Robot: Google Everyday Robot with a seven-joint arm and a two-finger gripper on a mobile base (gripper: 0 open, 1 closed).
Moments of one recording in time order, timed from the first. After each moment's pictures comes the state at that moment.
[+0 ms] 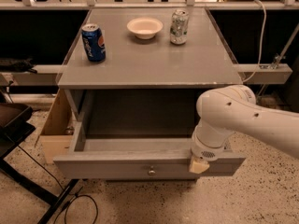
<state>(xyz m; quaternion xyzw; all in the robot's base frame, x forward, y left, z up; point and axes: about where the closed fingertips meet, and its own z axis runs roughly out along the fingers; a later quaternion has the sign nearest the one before) 0.438 -0.145 0.641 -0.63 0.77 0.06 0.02</state>
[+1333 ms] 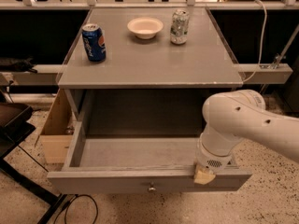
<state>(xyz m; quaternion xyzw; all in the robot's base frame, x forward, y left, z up) 0.400 -0.151 0.651 -0.63 0.77 0.08 0.00</state>
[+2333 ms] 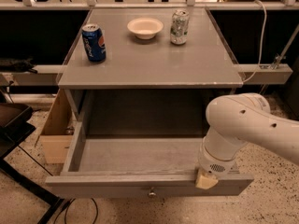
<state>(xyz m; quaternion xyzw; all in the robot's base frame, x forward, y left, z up) 0.385 -0.153 0.653 -0.62 0.78 0.10 0.00</state>
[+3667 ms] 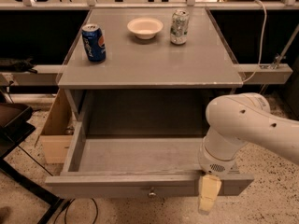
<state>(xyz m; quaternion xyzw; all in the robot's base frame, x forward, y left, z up) 0.386 -0.153 0.654 -0.62 0.78 0.09 -0.01</state>
